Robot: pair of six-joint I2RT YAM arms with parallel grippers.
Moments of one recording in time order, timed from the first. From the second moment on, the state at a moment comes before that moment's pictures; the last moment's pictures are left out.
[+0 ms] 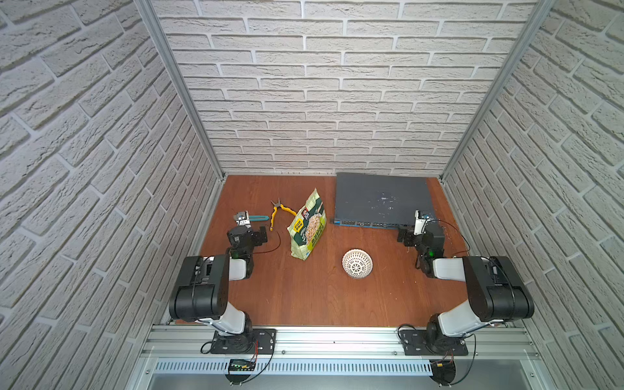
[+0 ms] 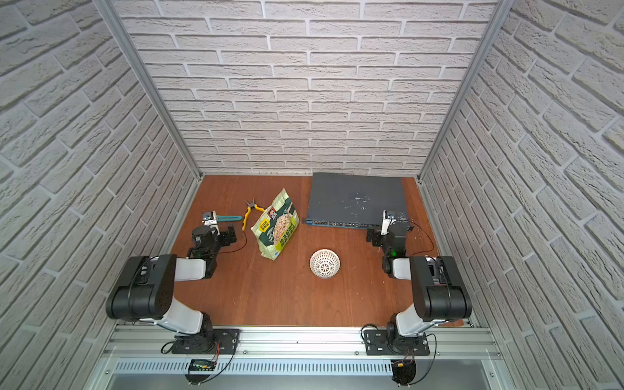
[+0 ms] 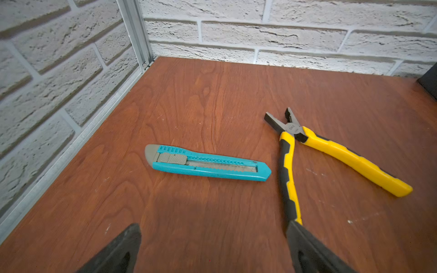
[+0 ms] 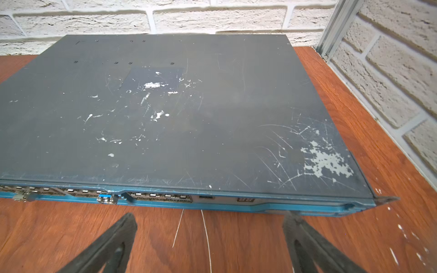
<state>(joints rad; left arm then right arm) 0.09 1.54 0.39 0.75 -0.09 -0.04 0.02 1.55 0.42 0.71 0.01 0.05</state>
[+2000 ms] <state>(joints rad) -0.21 1.60 0.70 -0.05 0.56 -0.81 0.62 1.64 1.21 -0.09 -0.40 0.97</state>
